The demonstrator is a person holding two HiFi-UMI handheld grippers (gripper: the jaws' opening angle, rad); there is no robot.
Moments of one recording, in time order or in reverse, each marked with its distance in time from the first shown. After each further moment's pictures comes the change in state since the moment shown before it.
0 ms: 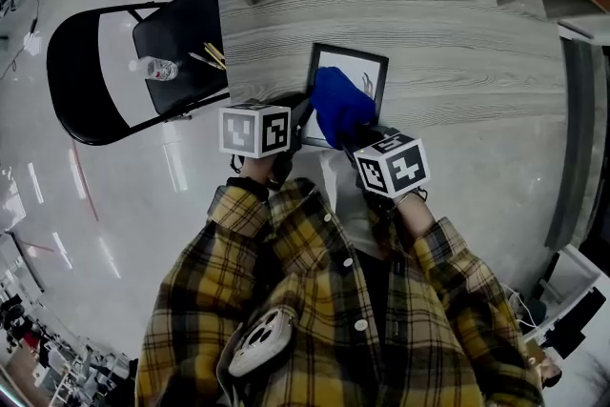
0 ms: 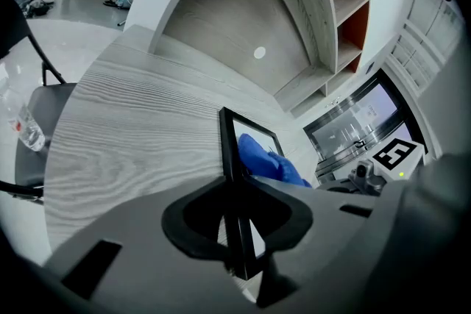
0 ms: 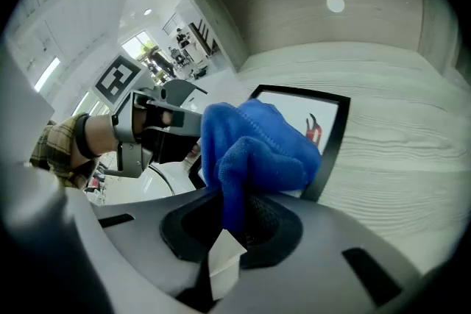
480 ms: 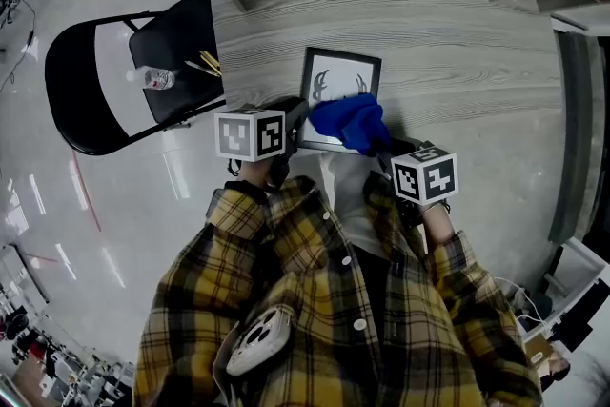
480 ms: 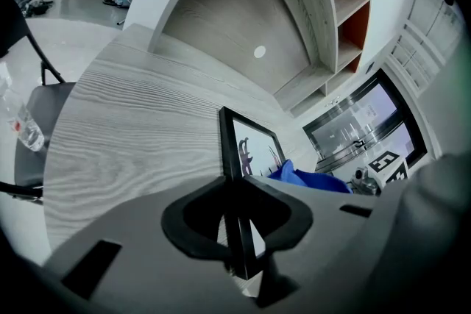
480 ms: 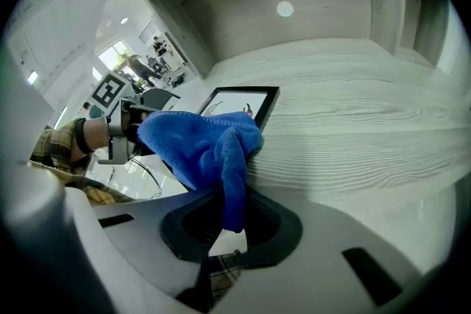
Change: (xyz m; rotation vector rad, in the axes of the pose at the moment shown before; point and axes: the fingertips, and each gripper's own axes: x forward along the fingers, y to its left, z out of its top) left arm -0.001 -0.001 0.005 0.014 -0.003 -0.006; right arm -0.044 -0.056 -0.036 0.134 -0.038 -0.121
